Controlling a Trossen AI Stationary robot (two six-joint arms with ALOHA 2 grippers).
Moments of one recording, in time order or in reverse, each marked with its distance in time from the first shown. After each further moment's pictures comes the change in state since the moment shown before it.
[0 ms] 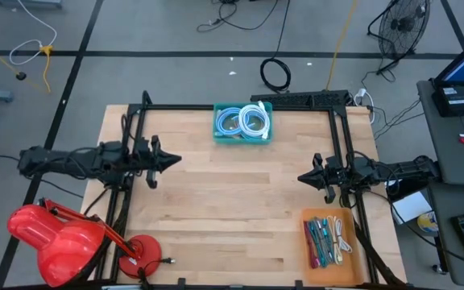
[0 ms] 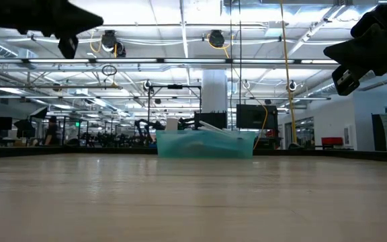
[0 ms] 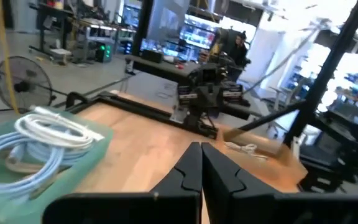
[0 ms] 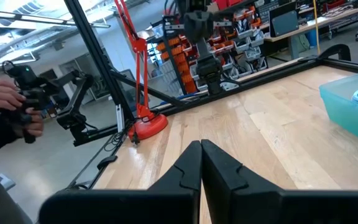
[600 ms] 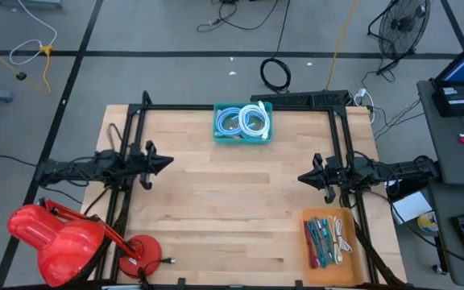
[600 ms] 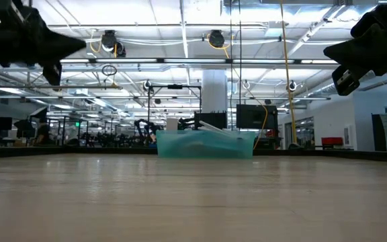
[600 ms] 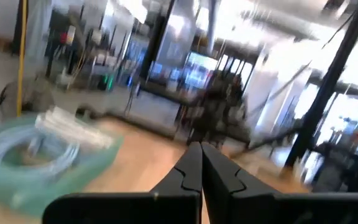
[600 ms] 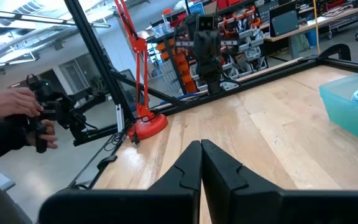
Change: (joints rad) left arm 0.012 -0.446 -0.312 0.037 -0.038 -0.024; right arm 0.000 0.000 0.000 0.000 0.000 0.000
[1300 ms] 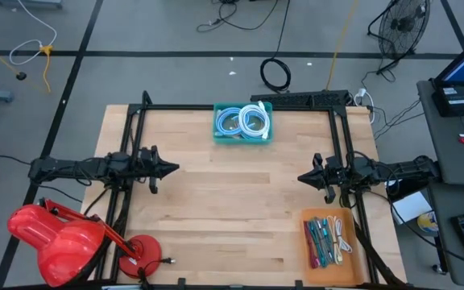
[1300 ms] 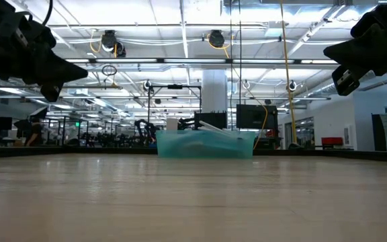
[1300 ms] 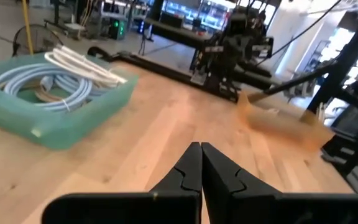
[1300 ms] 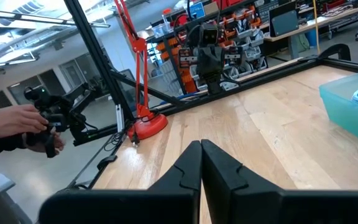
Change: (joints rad) left arm -0.002 0.129 0.005 -0.165 0.013 -0.022; right arm 0.000 0.000 0.000 0.000 0.000 0.000
